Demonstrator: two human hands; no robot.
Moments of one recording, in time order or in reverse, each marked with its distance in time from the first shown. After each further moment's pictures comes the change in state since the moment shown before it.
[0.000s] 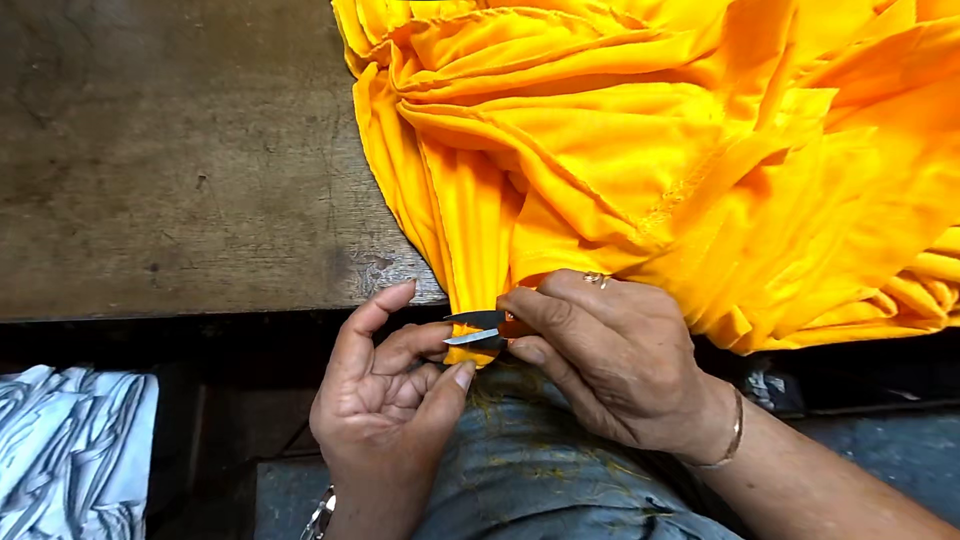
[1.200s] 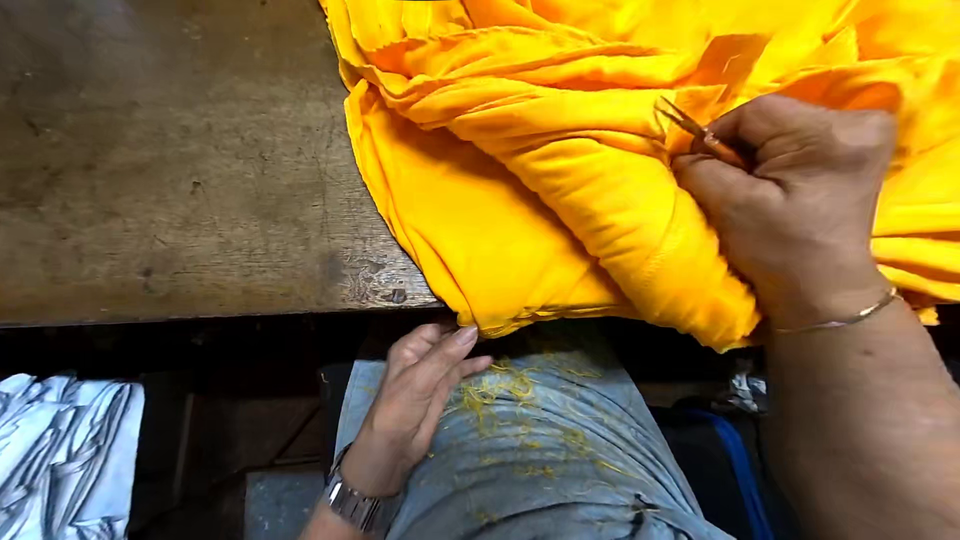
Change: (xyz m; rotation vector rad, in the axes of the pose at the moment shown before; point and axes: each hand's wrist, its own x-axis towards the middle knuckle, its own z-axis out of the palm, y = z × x) left_hand 0.008 -0.054 -0.002 -0.429 -0.219 -0.626; right_hand -0.003 0.106 -0.080 -0.295 0.109 0.579
